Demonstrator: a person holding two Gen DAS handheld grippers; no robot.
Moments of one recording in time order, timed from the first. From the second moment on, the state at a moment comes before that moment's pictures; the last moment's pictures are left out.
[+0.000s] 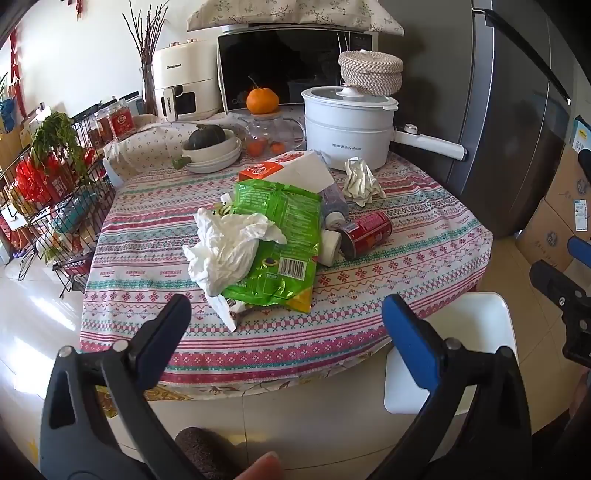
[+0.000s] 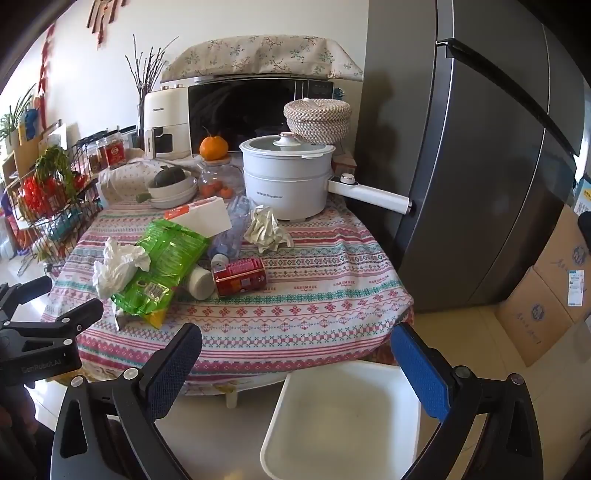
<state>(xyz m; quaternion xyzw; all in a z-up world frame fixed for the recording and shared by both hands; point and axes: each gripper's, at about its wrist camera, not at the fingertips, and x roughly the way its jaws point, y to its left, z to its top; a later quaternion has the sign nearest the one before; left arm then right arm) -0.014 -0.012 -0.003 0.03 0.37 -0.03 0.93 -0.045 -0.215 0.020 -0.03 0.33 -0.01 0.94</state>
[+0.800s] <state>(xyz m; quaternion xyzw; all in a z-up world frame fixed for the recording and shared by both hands) -0.013 -0.013 -0.002 0.03 0.37 -0.03 0.93 -0.043 -0.221 0.019 -0.03 0.33 -0.01 0.94</state>
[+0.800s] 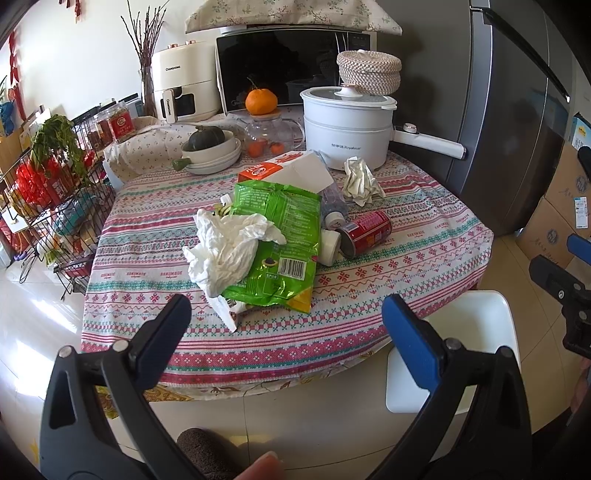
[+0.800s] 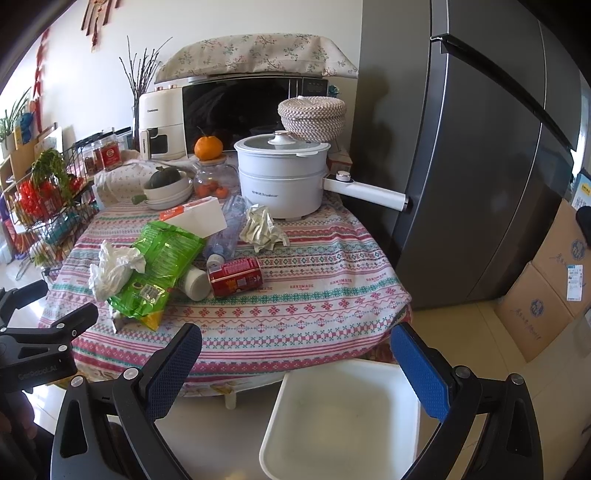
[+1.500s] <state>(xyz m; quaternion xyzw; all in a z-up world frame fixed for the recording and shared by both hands) -0.009 -0.009 -0.005 0.04 0.38 -0.02 0.92 -0.041 -0.215 0.017 -0.02 0.35 -0.01 0.94</state>
